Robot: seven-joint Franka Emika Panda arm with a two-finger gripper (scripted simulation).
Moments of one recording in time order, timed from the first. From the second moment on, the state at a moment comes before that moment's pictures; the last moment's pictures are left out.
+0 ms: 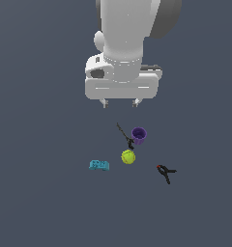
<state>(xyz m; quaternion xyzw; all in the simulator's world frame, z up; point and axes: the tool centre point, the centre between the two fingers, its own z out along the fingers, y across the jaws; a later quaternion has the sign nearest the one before) 0.001 0.014 0.325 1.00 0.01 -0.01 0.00</state>
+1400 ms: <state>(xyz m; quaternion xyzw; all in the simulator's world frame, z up) 0.008 0.035 0.292 0.99 0.12 -0.02 0.00</state>
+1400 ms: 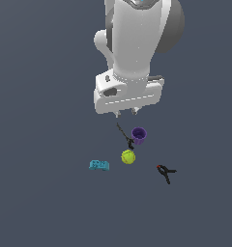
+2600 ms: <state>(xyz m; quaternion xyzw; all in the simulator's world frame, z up) 0.004 0.082 0.178 0.88 0.46 -0.07 -0.02</state>
